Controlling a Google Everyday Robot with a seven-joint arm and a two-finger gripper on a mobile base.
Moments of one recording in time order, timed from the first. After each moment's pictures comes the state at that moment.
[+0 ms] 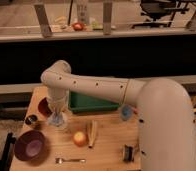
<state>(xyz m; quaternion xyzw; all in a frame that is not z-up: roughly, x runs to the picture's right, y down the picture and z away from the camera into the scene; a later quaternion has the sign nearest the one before) -0.203 0.105 0.740 -0.21 -0.30 -0.56 0.74</state>
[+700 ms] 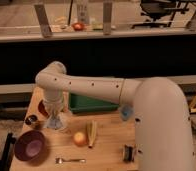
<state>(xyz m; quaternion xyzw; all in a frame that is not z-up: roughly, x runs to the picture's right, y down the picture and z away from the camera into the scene) -0.214 0.114 0.733 -0.22 -0.31 -0.59 0.71</state>
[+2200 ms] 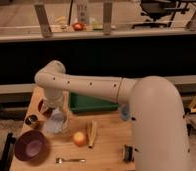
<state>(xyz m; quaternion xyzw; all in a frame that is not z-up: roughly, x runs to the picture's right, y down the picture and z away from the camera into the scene) -0.209 0.109 0.743 -0.22 -0.30 -0.61 0.70</state>
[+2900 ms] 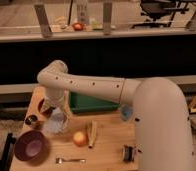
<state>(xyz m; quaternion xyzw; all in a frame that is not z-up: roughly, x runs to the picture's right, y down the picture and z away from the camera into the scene) -0.208 0.103 0.741 -0.20 -0.31 -0.61 0.70</state>
